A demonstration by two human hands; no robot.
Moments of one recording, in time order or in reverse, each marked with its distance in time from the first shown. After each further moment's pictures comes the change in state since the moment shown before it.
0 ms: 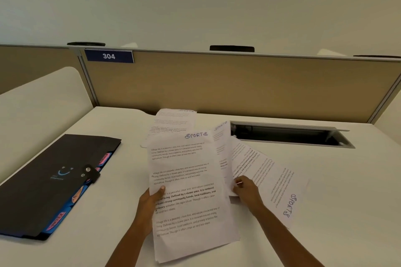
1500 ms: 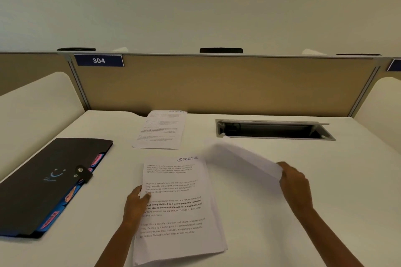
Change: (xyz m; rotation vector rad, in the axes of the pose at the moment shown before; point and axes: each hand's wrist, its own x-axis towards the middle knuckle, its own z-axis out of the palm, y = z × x) left_hand -0.004 -0.005 -0.008 0.523 0.199 0.111; right_hand -0.043 0.024 -0.121 -0.498 0.576 -0.459
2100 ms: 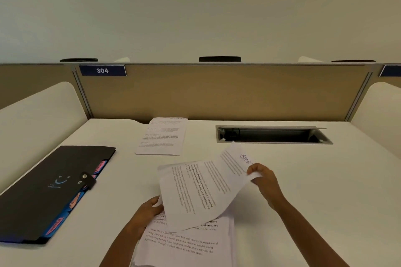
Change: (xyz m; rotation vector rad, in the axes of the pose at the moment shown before) left_hand -0.014 0.009 0.000 -0.135 -0.421 -0.167; right_hand 0.000 -0.045 0.021 0.741 -0.335 0.251
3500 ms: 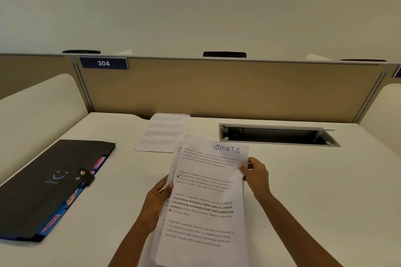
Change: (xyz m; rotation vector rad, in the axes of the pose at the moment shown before) left_hand 0.007 0.018 0.027 -0.313 -0.061 0.237; right_hand 0.036 0.000 0.042 -0.045 0.137 0.106
